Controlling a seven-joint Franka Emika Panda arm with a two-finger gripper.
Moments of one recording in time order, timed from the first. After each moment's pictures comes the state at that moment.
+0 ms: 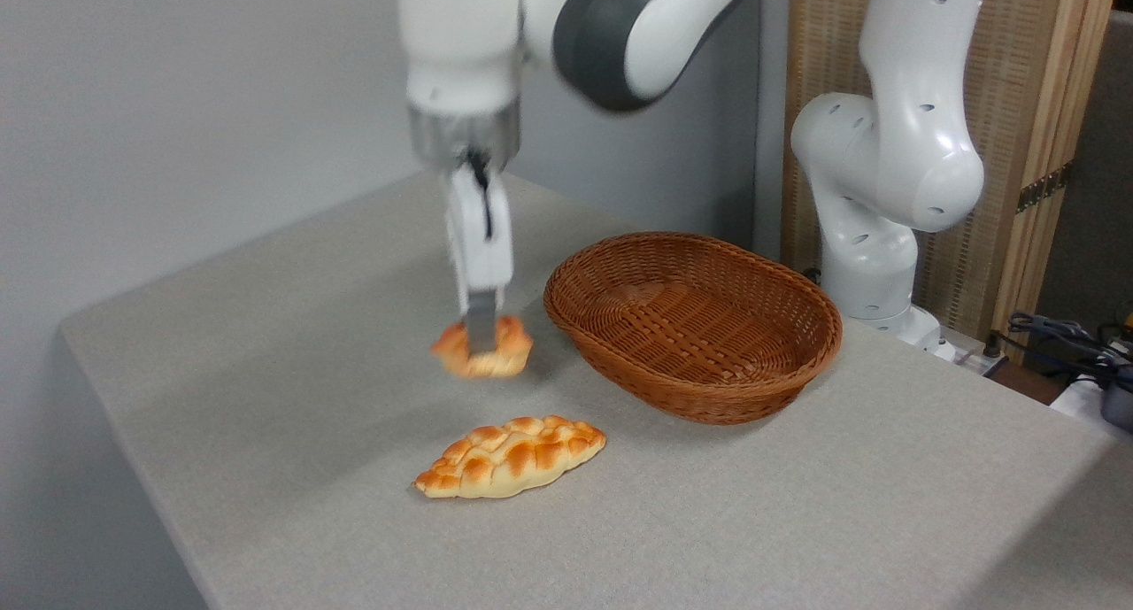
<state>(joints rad) -0.29 -0.16 0.16 -2.13 -0.12 2.05 1.13</state>
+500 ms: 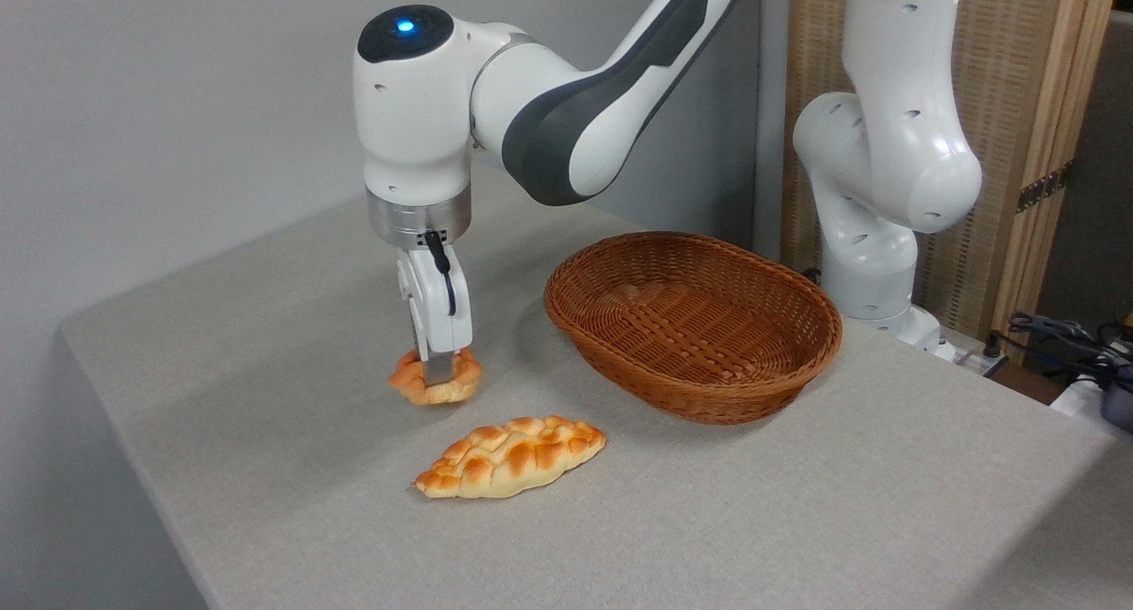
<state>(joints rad) -0.33 -0.03 0.15 -2.10 -0.32 2.14 1.09</state>
